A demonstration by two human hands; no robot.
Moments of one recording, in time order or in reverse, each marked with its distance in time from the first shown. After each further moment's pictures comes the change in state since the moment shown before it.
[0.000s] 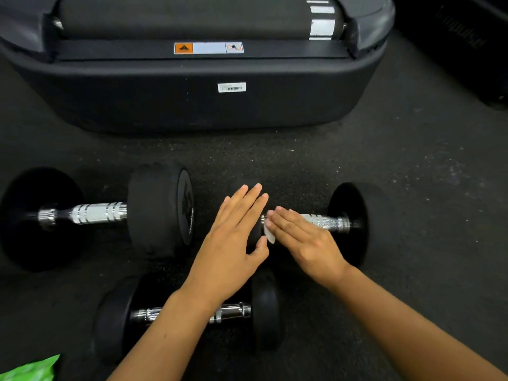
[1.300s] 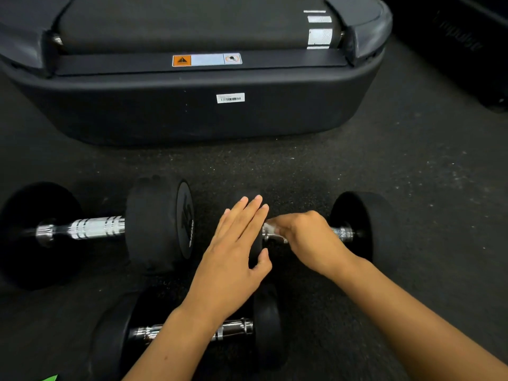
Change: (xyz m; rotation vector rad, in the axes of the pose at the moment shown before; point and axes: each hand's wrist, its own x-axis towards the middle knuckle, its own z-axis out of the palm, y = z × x) left_hand 0.002 0.001 0.000 0.032 -0.012 -0.013; right_hand 0.051 0.001 -0.029 0.261 -0.323 0.453
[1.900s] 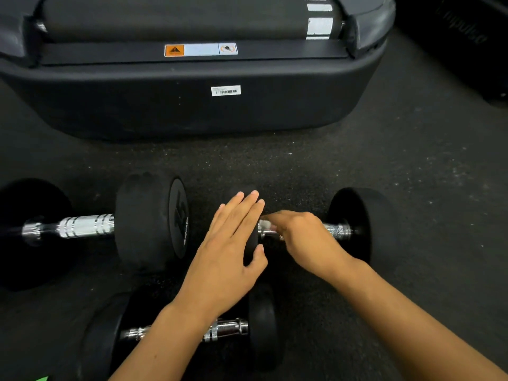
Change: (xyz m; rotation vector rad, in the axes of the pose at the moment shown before) left_hand 0.005 0.000 -0.004 -0.006 -0.034 -0.005; right_hand -0.001 -0.003 0.001 -0.004 -0.045 0.014
